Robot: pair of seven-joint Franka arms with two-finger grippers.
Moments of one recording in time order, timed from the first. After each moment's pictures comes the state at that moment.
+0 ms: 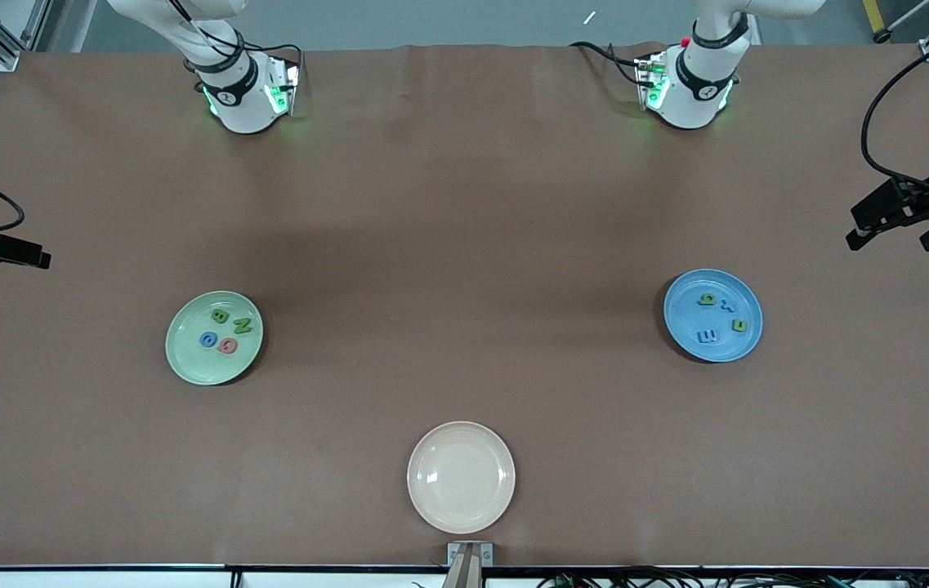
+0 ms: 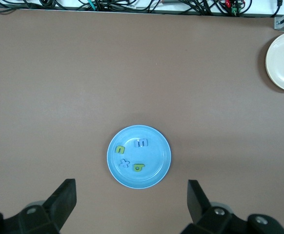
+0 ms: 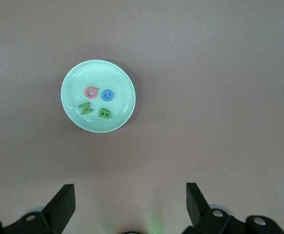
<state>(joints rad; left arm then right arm) -0.30 -0.04 0.28 -1.65 -0.05 1.79 -0.01 0.00 0.24 -0.15 -1.36 -0.01 1.42 -0.04</state>
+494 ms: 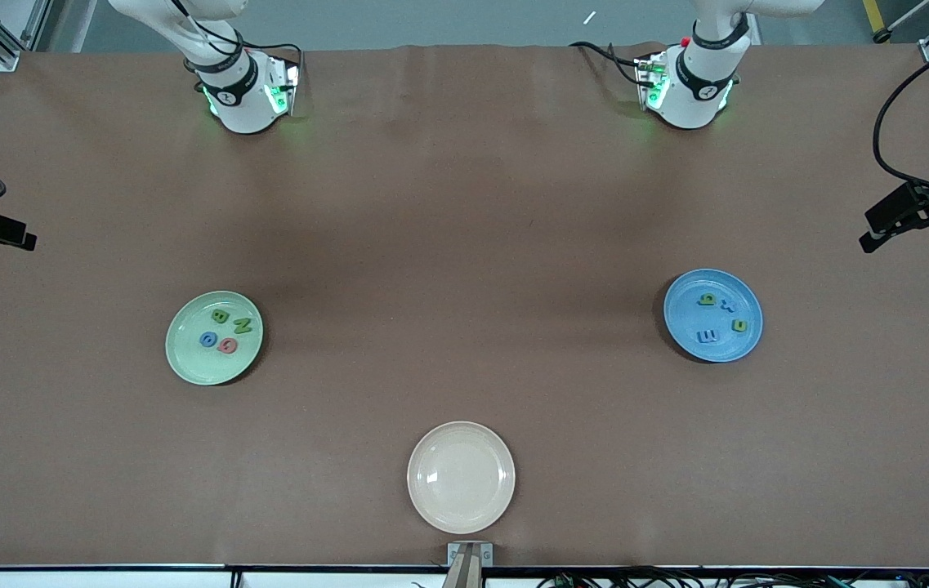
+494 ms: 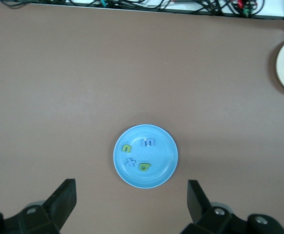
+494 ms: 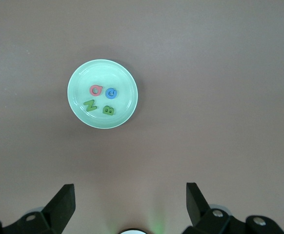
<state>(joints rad) -0.13 -0.03 0.16 -1.65 -0.05 1.78 0.00 -0.03 0.17 -0.11 -1.38 -0.01 1.40 -0.04</state>
